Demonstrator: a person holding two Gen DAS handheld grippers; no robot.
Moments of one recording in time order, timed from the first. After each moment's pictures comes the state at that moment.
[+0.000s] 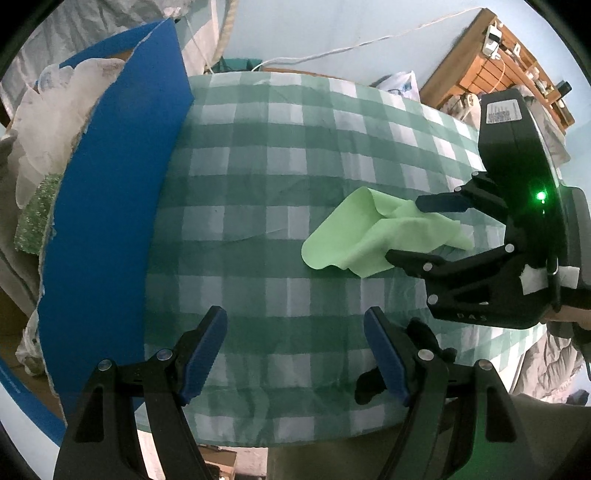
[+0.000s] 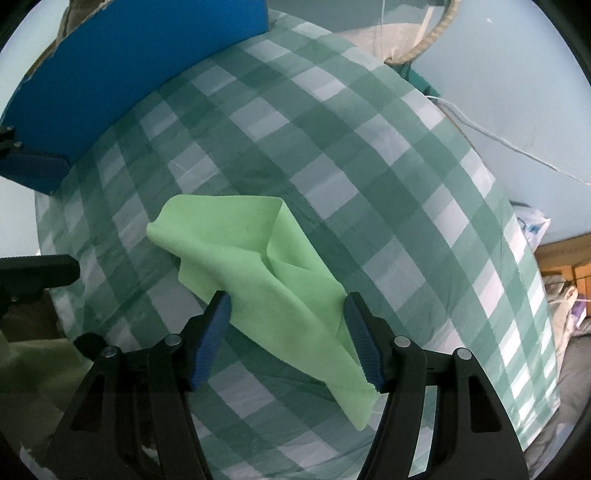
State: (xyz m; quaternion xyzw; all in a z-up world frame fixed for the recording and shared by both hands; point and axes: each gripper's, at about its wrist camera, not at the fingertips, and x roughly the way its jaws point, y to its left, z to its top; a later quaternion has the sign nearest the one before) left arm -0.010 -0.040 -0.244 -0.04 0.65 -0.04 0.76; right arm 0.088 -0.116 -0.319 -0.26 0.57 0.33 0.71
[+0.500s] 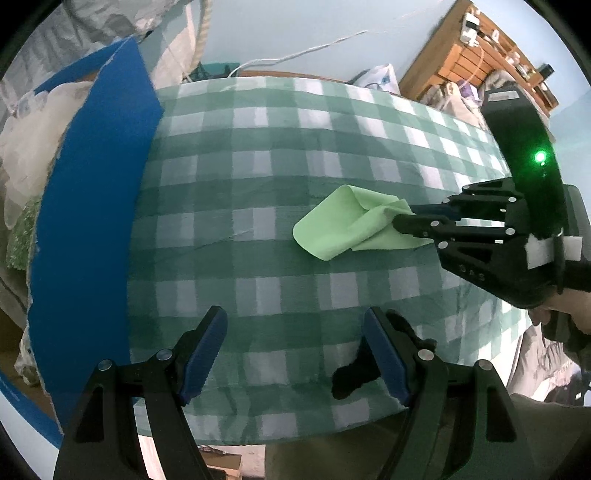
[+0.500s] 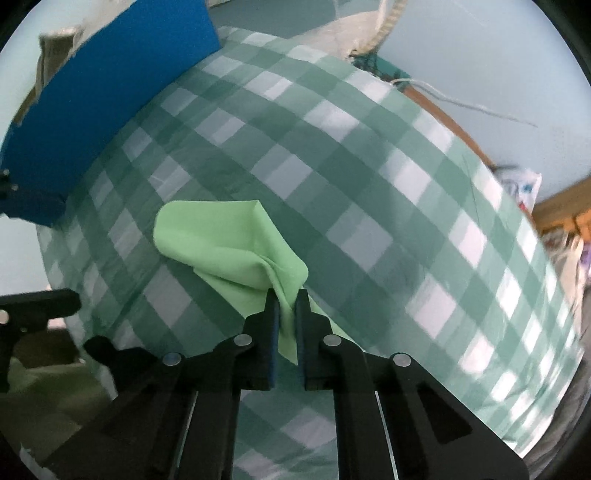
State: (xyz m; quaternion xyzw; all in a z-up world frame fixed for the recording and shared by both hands) left arm -0.011 -0.064 -0.239 -0.03 0.64 -0.08 0.76; right arm 0.090 -0.160 -0.305 -0.17 0.59 0.28 0.73
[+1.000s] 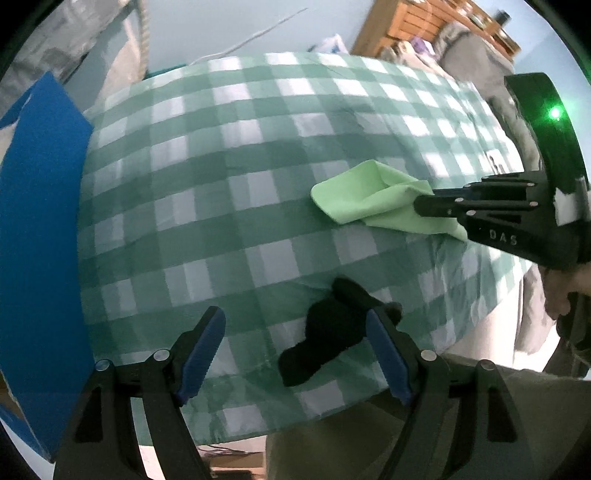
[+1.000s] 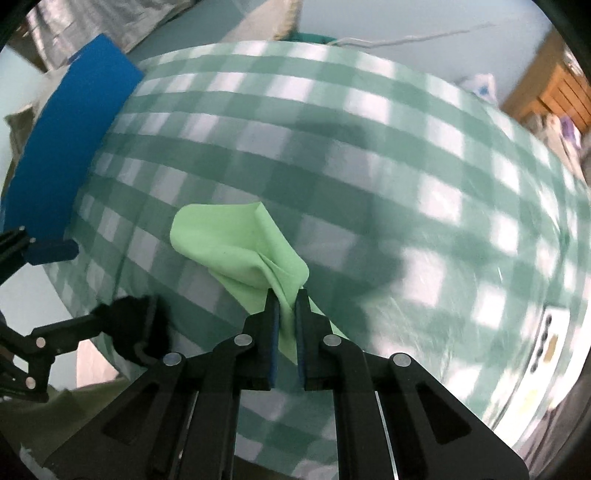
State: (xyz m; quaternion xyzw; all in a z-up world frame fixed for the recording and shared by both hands) left arm -0.029 -0.112 -0.251 0.04 0.65 -0.16 0.74; right arm 0.053 -0.244 -0.300 -0.03 0.63 0.18 0.75
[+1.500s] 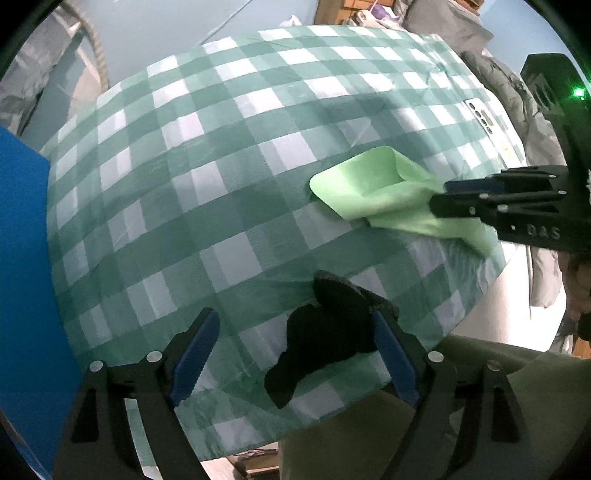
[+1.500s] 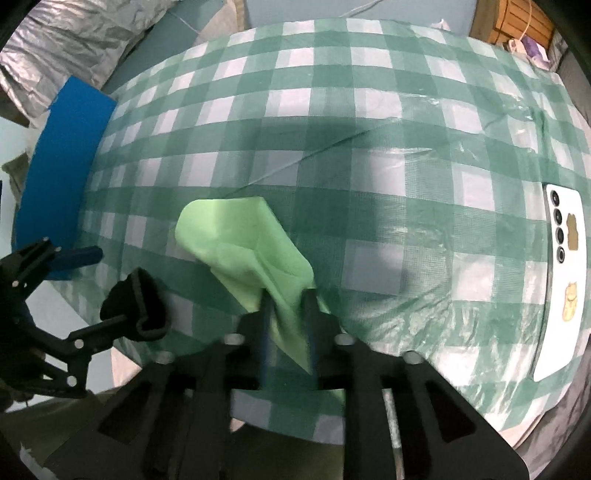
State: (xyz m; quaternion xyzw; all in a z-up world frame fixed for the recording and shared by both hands) left arm -0.033 -0.140 -0.269 0.11 0.65 -0.21 0.72; right arm 0.012 -0.282 -0.305 0.07 0.64 0.14 0.75
